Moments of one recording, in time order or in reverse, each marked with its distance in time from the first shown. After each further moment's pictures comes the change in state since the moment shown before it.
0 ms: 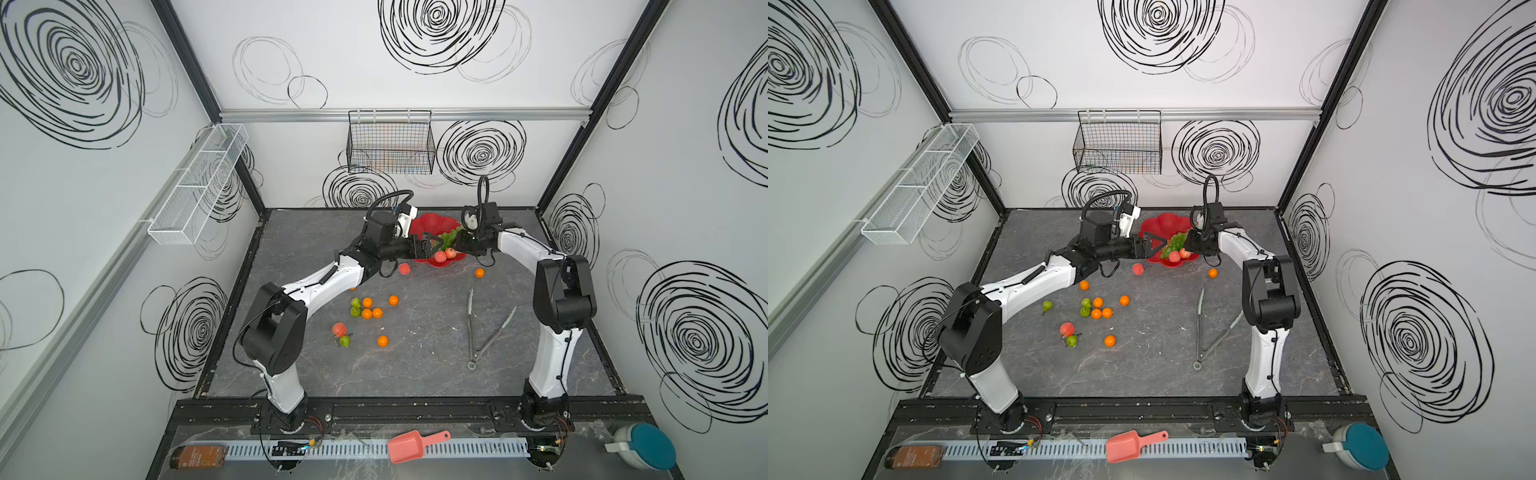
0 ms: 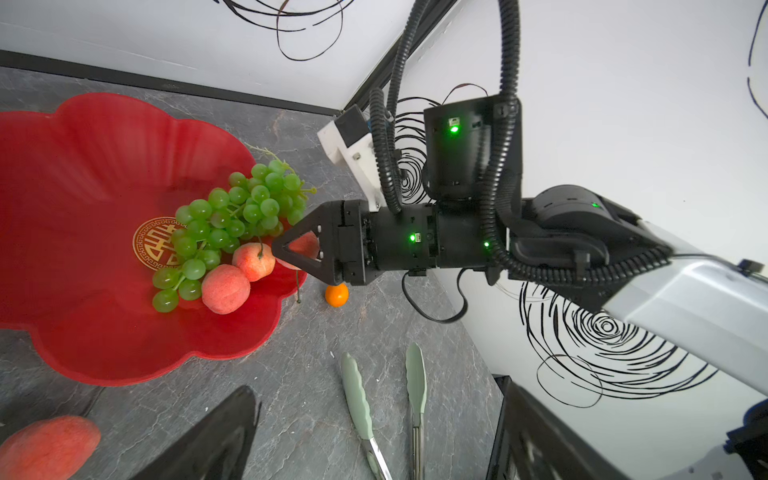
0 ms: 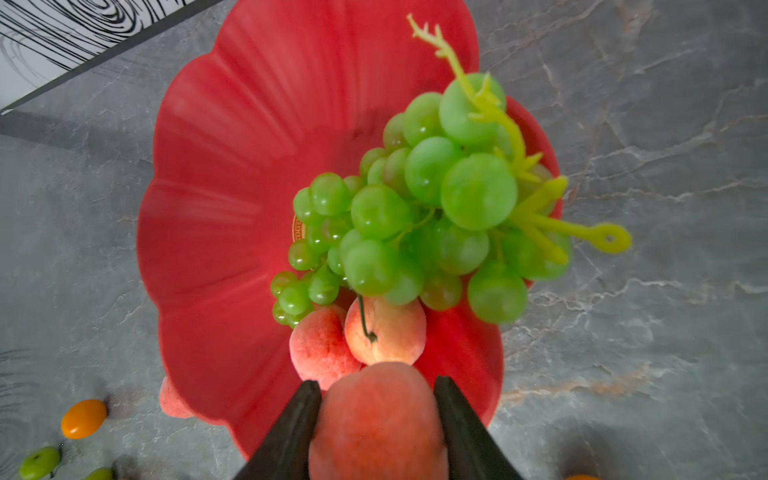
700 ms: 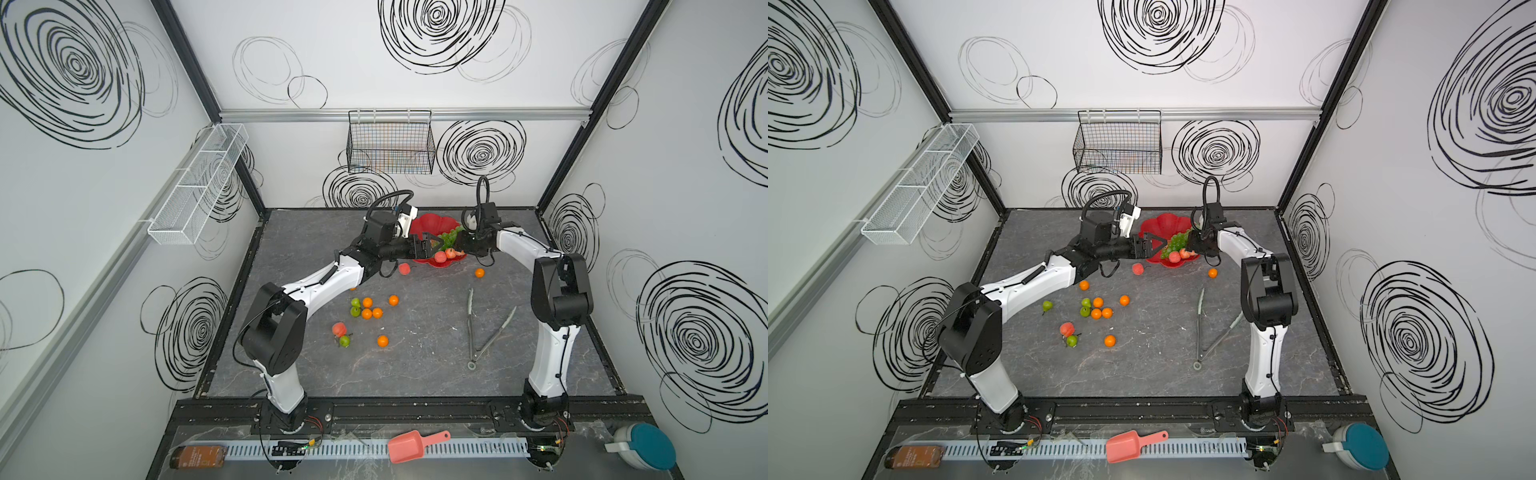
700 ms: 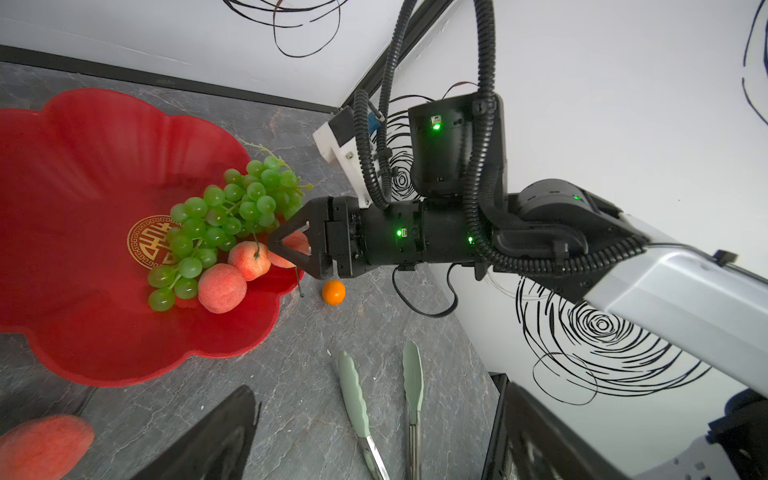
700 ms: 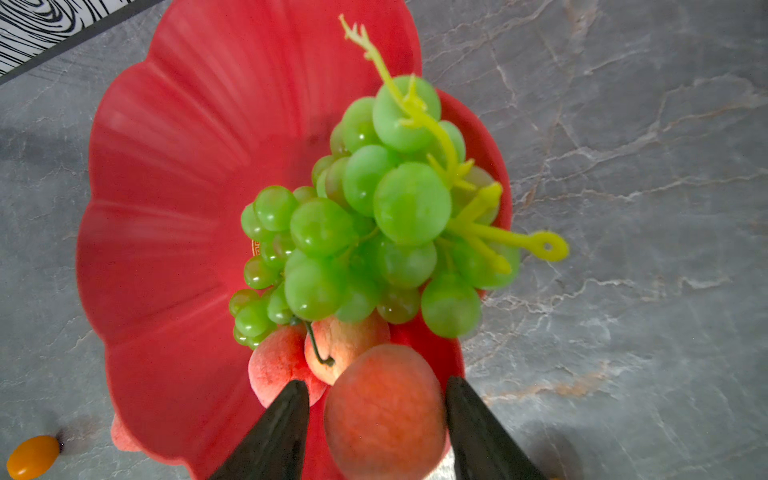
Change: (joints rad) left arm 0.000 0.000 0.000 0.000 0.008 -0.004; right arm 0.000 0.021 0.019 -0.021 0.056 0.003
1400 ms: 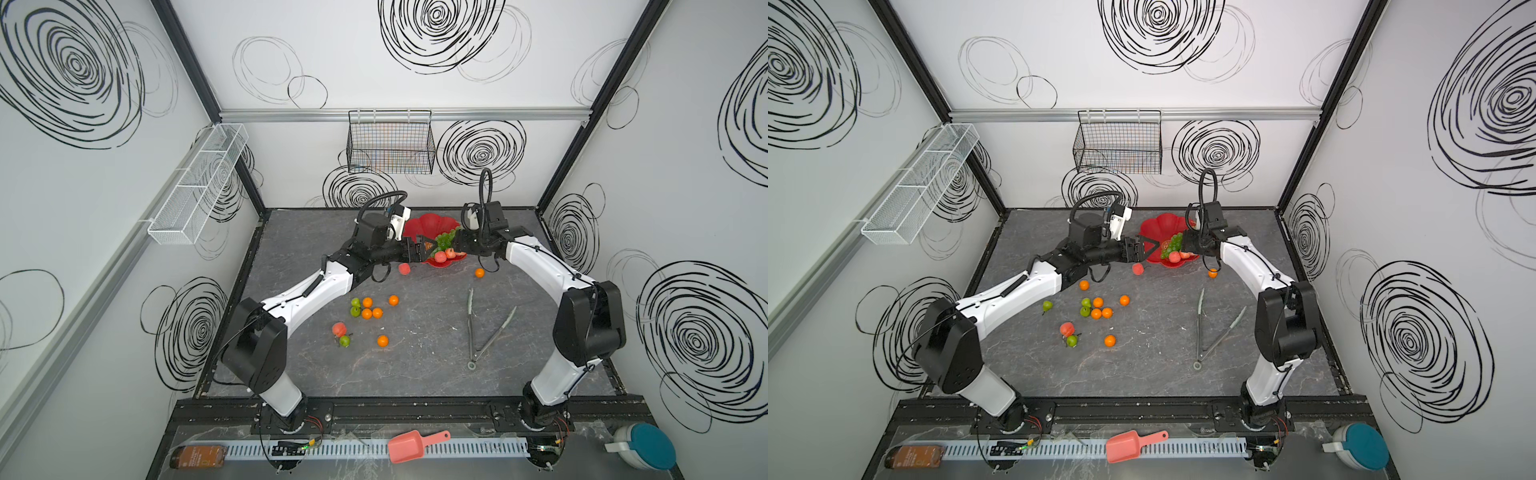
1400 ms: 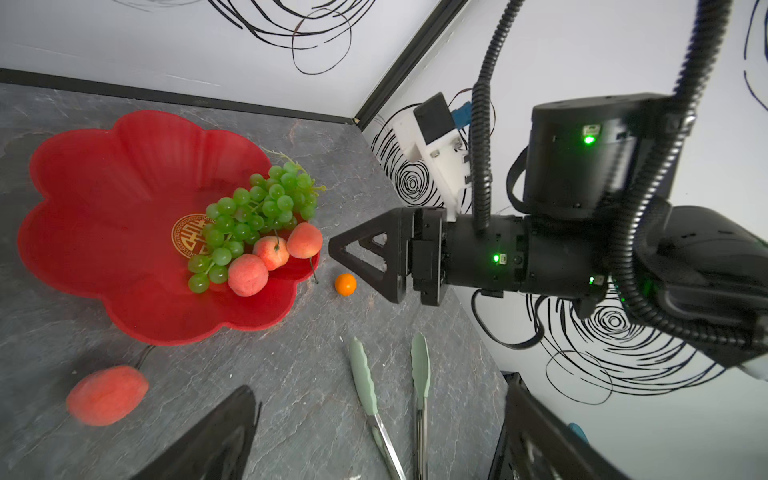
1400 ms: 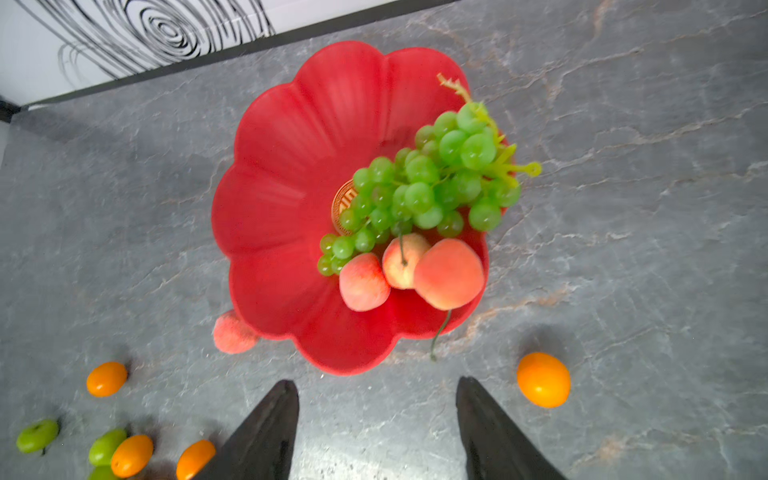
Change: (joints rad) left arm 0.001 -0.184 -0.107 -0.087 -0.074 0.045; right arm 0.133 -0.333 -0.190 -0.012 0.102 -0.003
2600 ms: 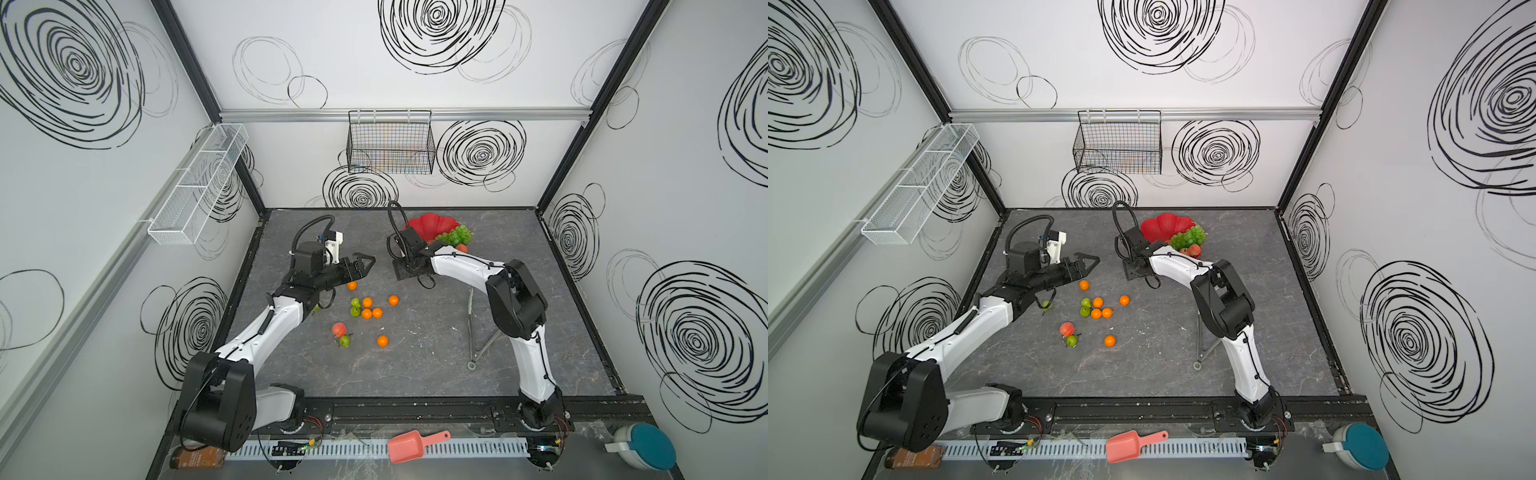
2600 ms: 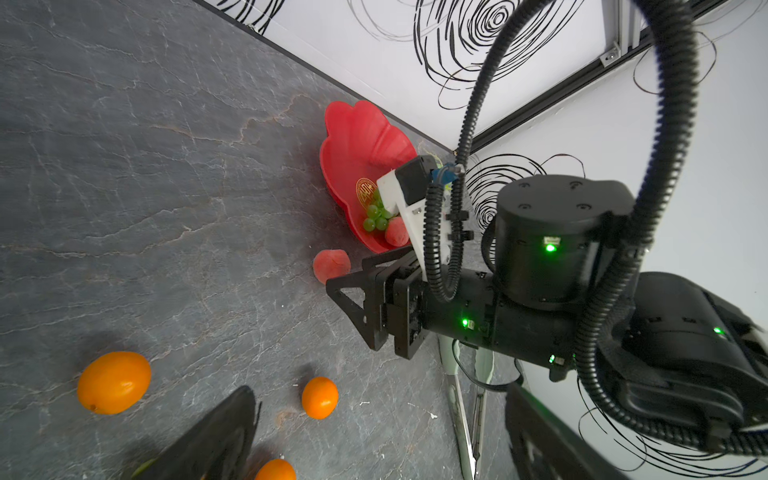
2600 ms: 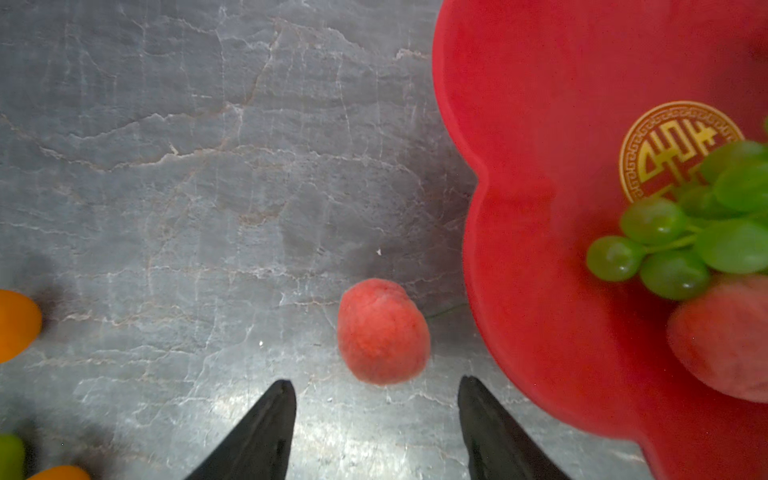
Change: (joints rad) left arm 0.373 -0.294 -0.445 0.034 0.113 -0.047; right arm 0.367 0.448 0.291 -0.010 0.215 -0.016
